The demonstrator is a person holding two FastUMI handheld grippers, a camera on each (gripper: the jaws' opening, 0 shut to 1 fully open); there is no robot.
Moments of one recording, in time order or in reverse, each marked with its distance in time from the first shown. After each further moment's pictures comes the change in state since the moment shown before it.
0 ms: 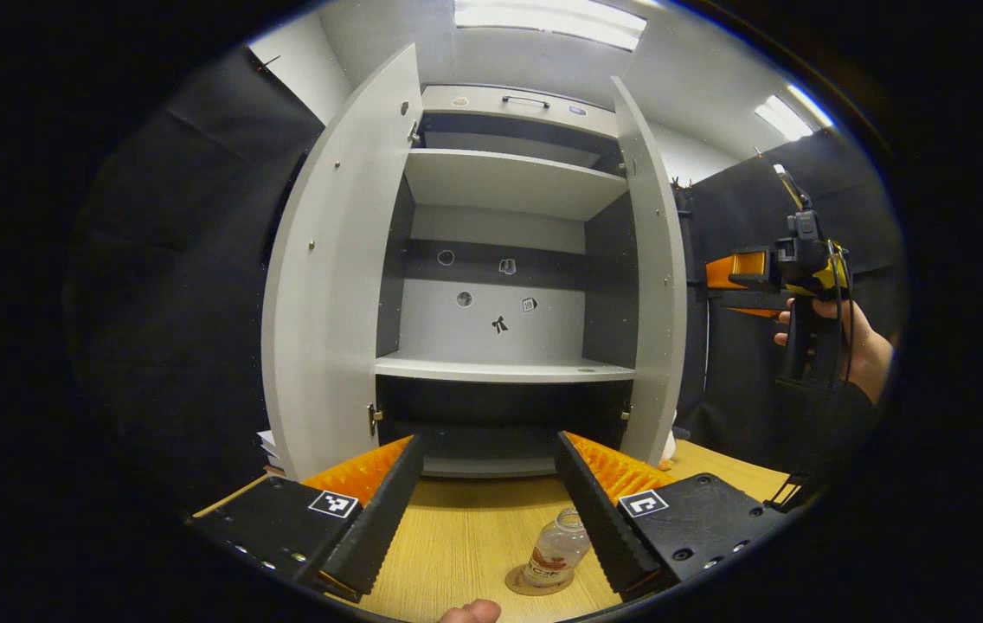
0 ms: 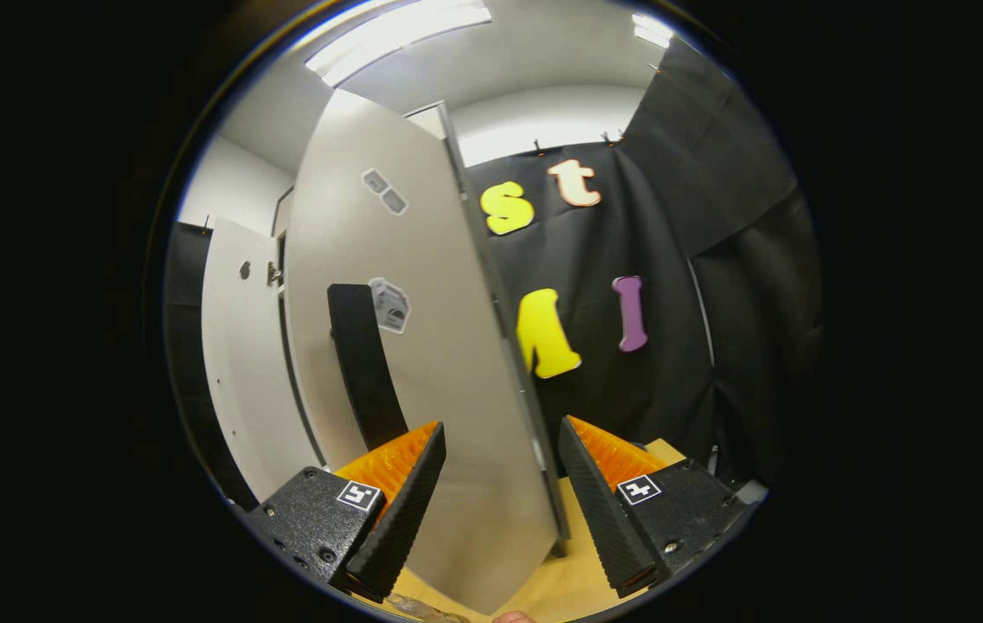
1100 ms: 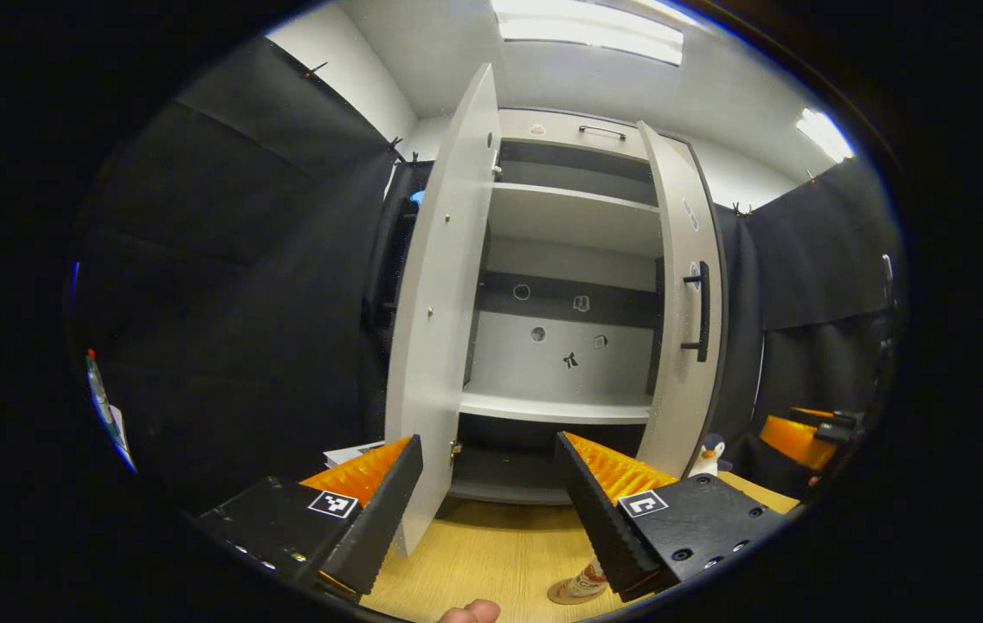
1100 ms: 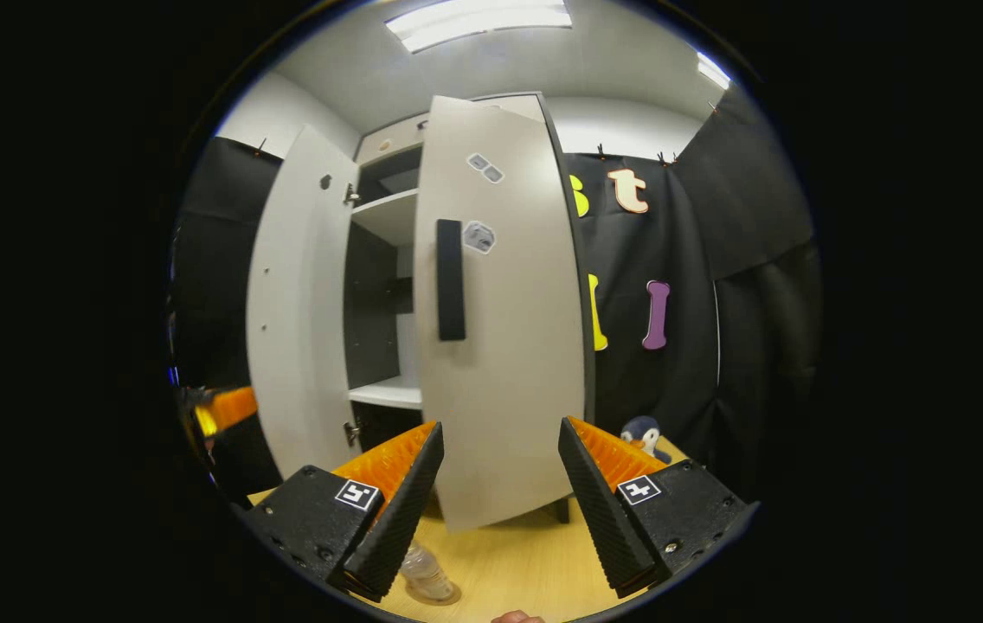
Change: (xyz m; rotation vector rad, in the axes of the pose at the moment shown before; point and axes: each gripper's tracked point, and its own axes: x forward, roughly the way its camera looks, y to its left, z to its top) left arm -0.013 0.096 0.067 -0.043 -0.065 0.217; right arm -0.110 0.049 -0.128 -0.201 0.058 0.024
